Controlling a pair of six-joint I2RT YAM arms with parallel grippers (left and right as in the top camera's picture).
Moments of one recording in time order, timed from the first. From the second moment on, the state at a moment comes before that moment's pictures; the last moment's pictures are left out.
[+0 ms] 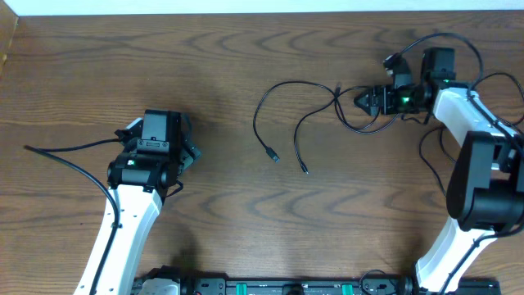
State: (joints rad) left arm -0.11 1.20 0.93 -0.91 -0.28 -0.80; right arm -0.08 2.03 1.33 -0.45 -0.60 -0.14
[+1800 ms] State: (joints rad) left arm -0.11 1.20 0.93 -0.91 -0.28 -0.80; right arm 0.26 1.46 1.37 0.29 -0.33 -0.11
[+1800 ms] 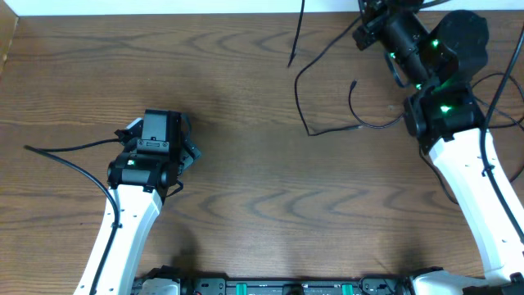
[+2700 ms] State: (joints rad) left arm -0.11 1.20 0.93 -0.91 -0.28 -0.80; right arm 0.29 1.87 1.37 0.84 -0.07 -0.11
